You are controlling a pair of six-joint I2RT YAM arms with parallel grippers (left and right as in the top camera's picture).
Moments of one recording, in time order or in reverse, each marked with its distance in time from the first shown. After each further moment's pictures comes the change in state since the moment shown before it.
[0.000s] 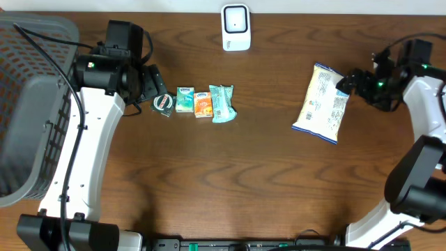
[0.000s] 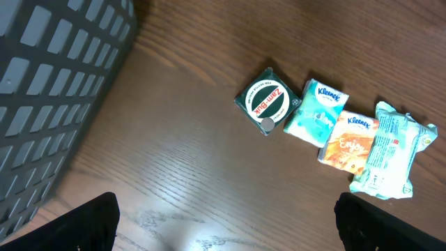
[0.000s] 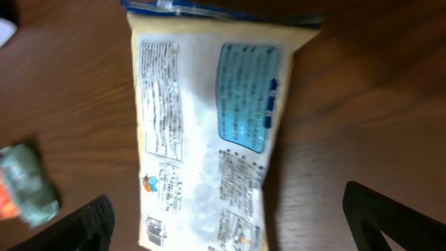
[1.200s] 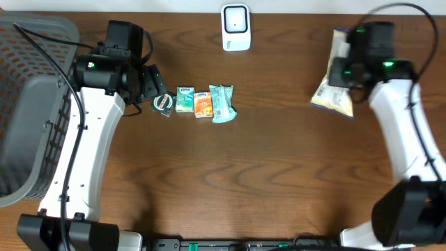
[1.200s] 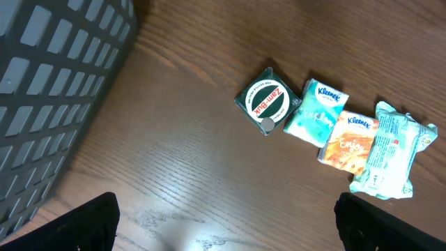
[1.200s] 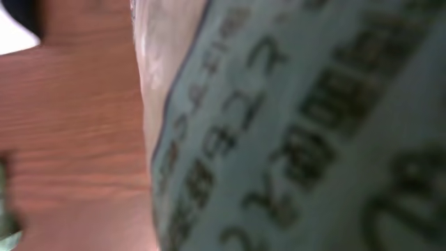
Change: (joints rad) left arm 0.000 0.000 0.000 0.000 0.000 0.000; right arm 0.360 -0.227 0.011 0.047 0.559 0.089
